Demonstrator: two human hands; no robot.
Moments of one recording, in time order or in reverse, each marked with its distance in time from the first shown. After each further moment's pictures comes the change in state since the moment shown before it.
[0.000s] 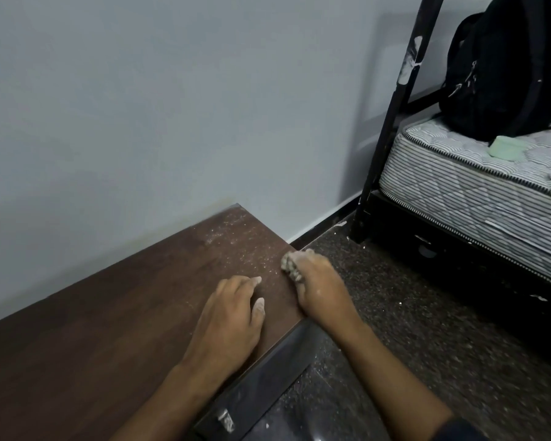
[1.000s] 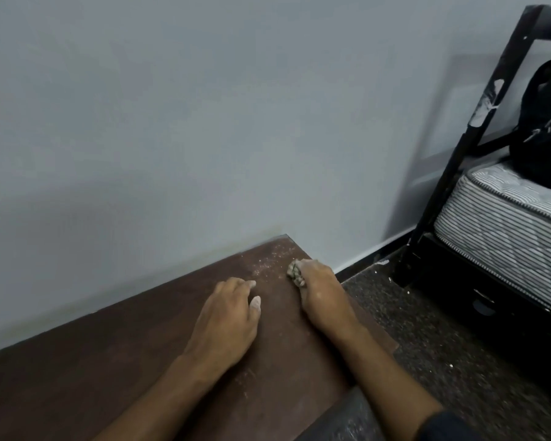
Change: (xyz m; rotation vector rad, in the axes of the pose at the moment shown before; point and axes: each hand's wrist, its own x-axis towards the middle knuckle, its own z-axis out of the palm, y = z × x) left_hand 0.044 -0.077 -0.035 0.064 0.056 -0.179; right_hand 0.094 -0.035 0.054 0.073 -0.037 -0.112
